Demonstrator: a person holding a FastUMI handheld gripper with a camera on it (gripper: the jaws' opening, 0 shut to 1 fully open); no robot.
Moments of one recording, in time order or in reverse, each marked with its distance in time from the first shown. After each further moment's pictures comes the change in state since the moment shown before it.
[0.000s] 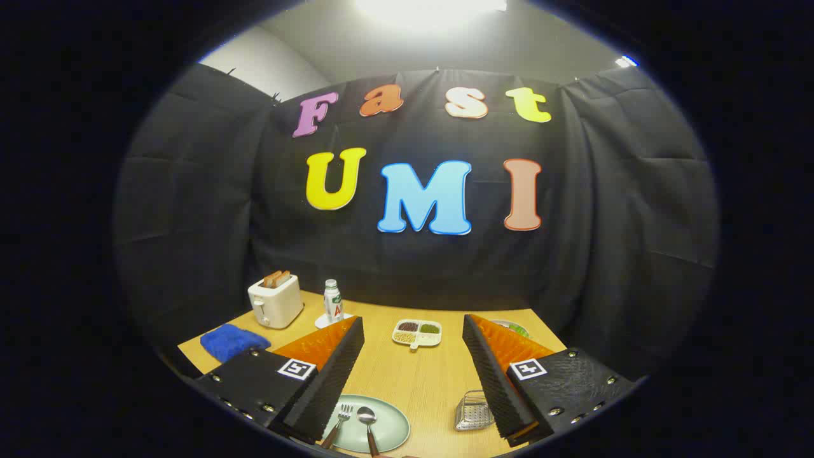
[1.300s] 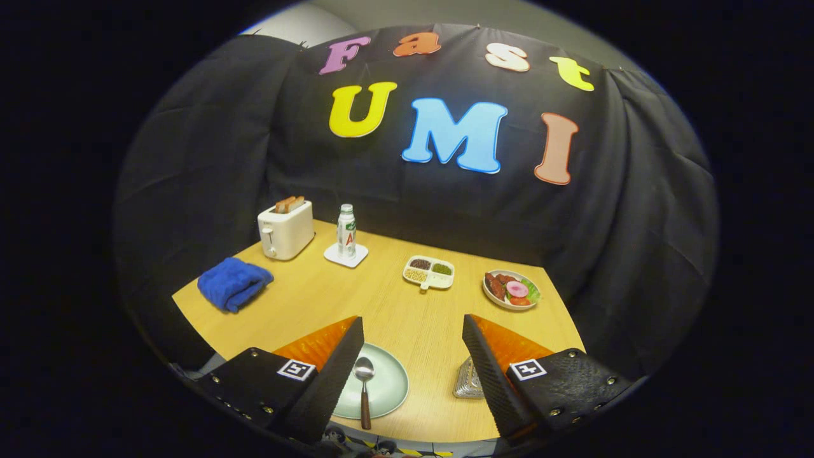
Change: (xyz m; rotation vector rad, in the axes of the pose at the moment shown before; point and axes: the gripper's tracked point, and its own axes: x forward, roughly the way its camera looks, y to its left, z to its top) arm -0.003 0.042 -0.116 -0.177 0.391 0.132
